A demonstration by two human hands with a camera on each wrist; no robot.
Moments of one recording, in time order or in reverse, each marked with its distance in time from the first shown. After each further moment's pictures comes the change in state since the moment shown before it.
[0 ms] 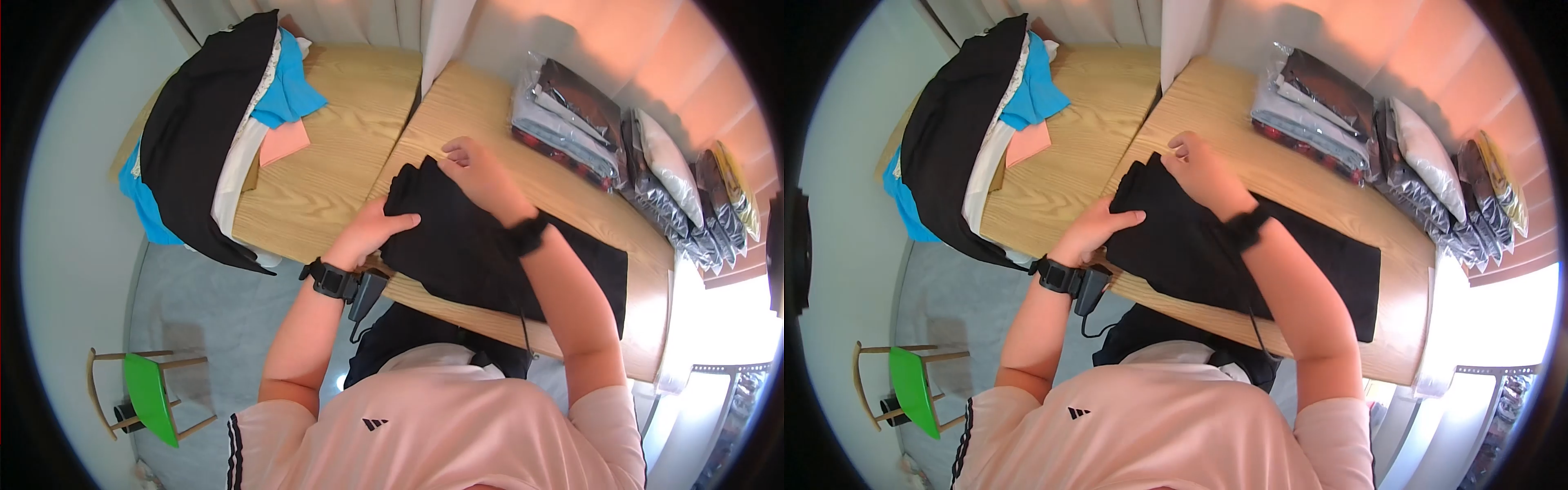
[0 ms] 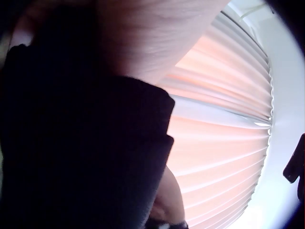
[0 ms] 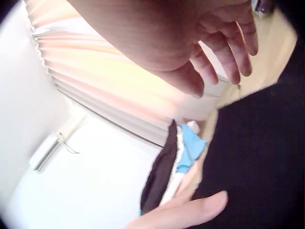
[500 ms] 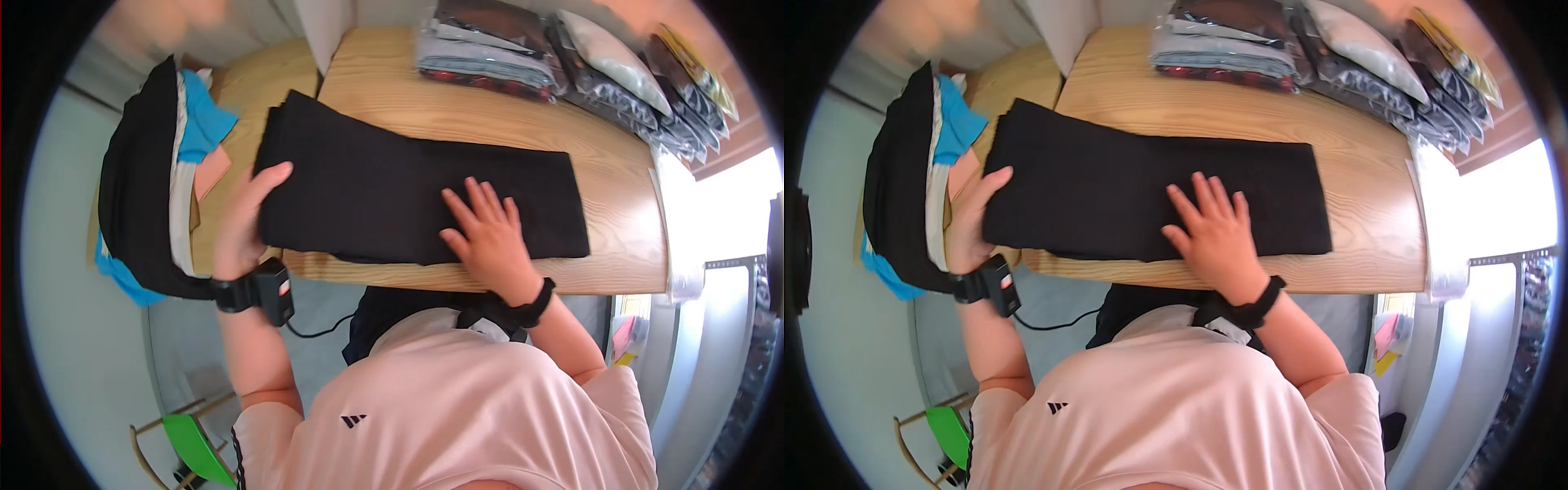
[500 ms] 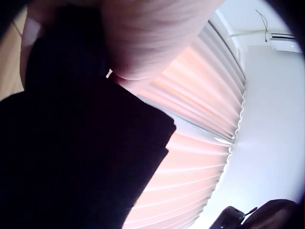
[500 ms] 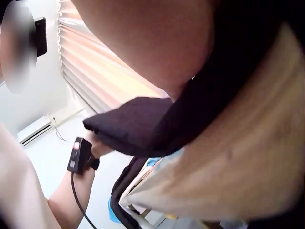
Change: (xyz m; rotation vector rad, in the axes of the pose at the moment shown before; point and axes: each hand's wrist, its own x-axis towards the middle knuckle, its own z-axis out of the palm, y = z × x) left_hand -0.043 0.078 0.021 -0.078 0.060 0.161; right_hand -0.190 0.034 -0.020 -0.755 0.163 0.052
